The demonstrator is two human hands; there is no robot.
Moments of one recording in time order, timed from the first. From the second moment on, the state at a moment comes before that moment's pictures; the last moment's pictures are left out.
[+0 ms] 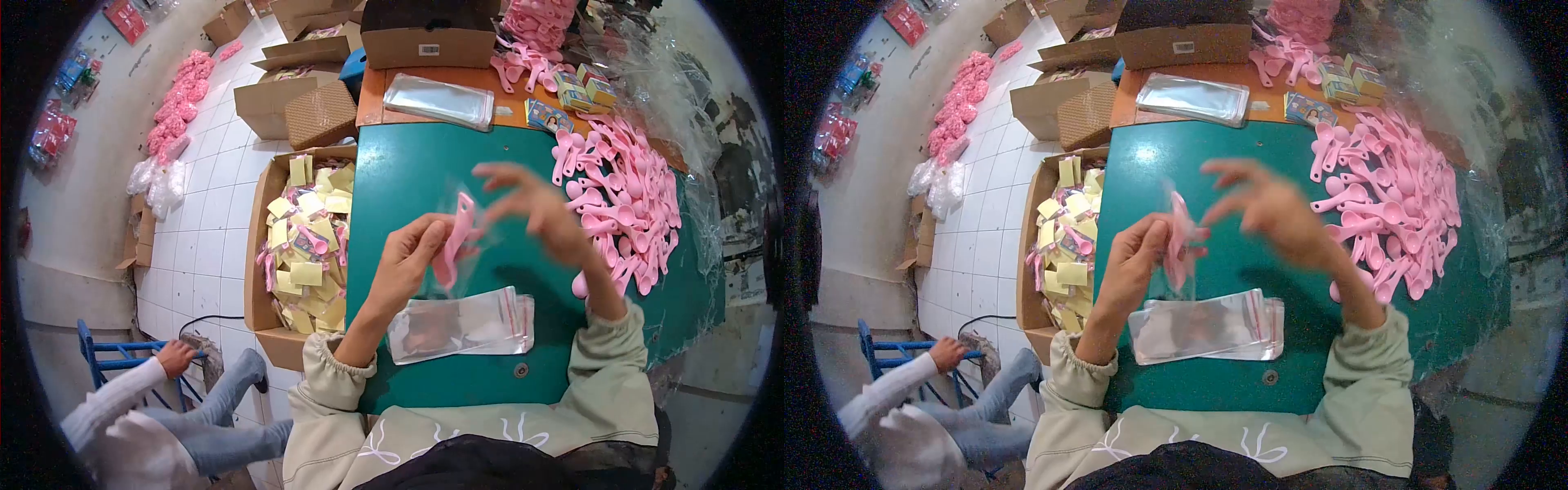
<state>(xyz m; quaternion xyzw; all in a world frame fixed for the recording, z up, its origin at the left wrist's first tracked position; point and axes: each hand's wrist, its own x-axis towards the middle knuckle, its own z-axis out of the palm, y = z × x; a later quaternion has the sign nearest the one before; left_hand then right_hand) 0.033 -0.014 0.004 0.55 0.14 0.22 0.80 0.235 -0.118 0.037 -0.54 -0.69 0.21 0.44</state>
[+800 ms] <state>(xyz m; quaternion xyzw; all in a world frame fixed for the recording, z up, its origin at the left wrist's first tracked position) 0.022 -0.011 0.018 0.71 0.08 0.21 0.67 0.448 -0.097 -0.007 -0.83 -0.46 -0.24 0.21</state>
